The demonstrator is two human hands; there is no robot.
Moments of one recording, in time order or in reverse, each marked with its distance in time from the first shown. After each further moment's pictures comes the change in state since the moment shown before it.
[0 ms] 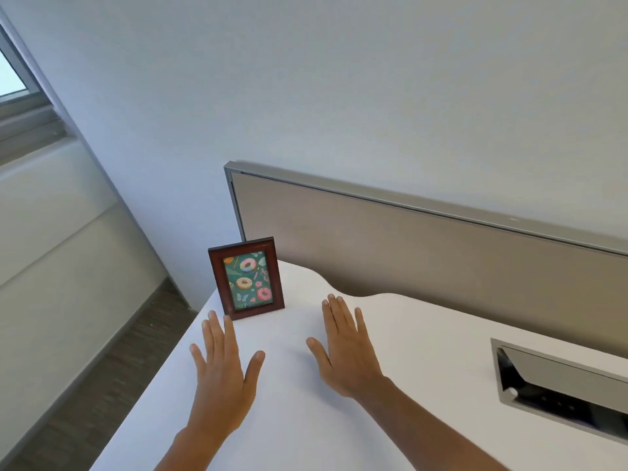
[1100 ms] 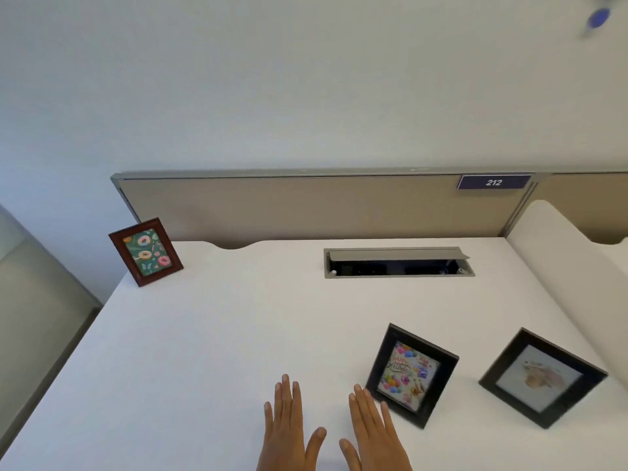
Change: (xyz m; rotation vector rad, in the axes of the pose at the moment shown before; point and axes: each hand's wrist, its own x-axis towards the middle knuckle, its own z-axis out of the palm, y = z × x) left_hand -0.429 0.208 0.045 0.162 -0.642 0.398; right_hand -0.558 0.066 -0.013 -0.274 0.199 0.324
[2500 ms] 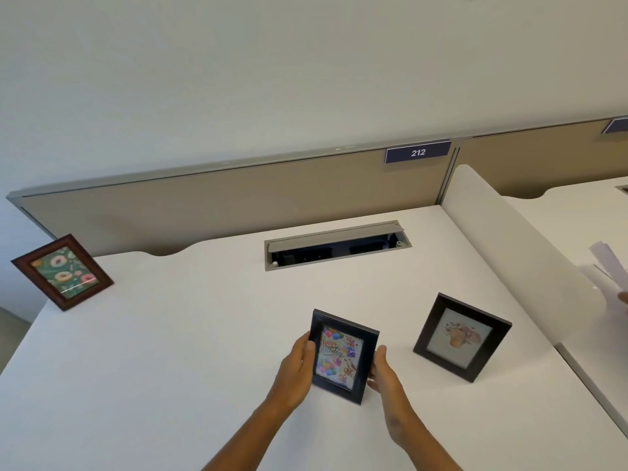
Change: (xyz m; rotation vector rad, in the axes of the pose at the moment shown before) left_hand 0.069 0.152 -0.030 -0.825 -0.015 0.151; right_hand 0.002 0.131 -0.031 1.669 -0.181 0.960
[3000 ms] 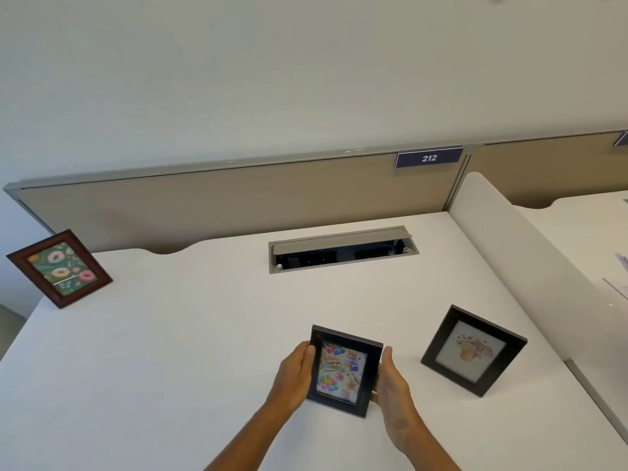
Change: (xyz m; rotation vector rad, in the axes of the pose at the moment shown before) left_hand 0.011 -0.002 -0.018 -0.028 0.058 -0.034; right_hand 0.008 -0.014 0.015 0.099 -0.007 0.049
